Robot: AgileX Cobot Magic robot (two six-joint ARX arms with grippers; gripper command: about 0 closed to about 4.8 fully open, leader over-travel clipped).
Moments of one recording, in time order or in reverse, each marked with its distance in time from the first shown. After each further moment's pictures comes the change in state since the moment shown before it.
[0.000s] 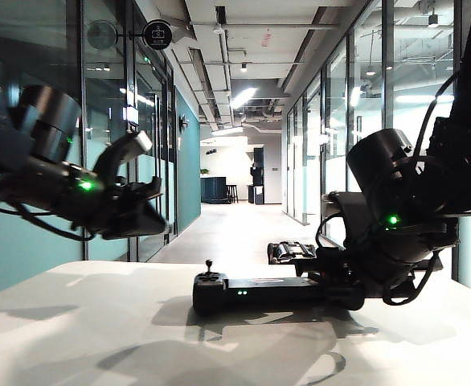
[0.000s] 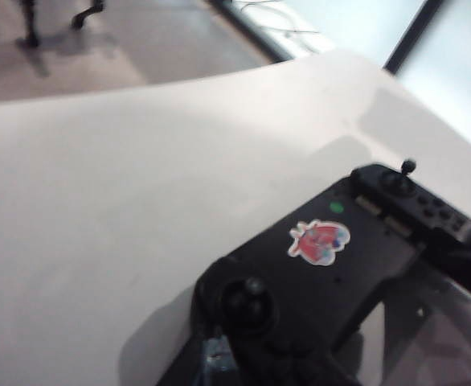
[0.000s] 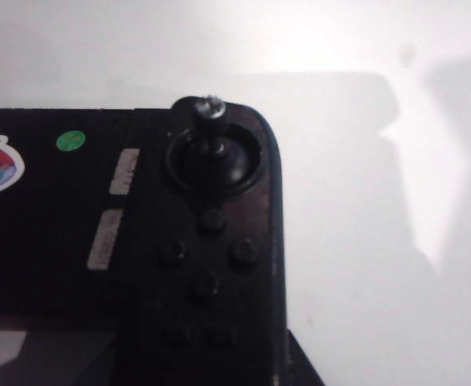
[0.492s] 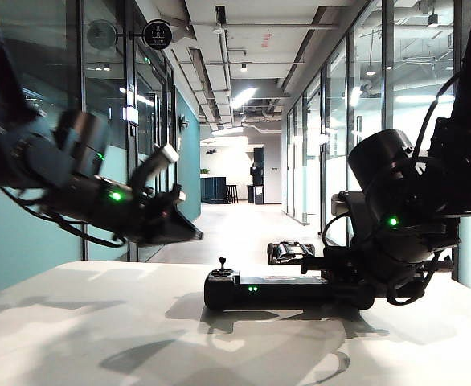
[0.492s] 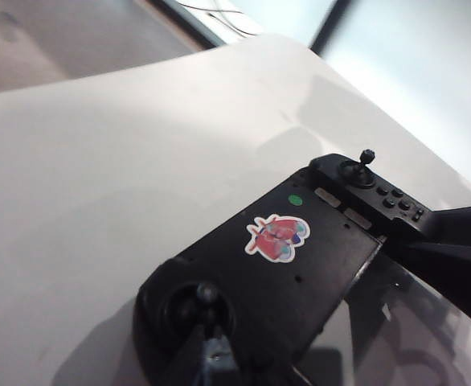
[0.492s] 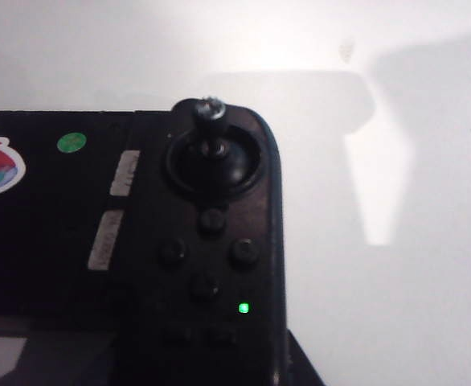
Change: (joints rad) left arm -0.004 0.179 0.235 -0.095 0.190 0.008; right arm -0.001 0.000 -0.001 -0.003 0.070 0.050
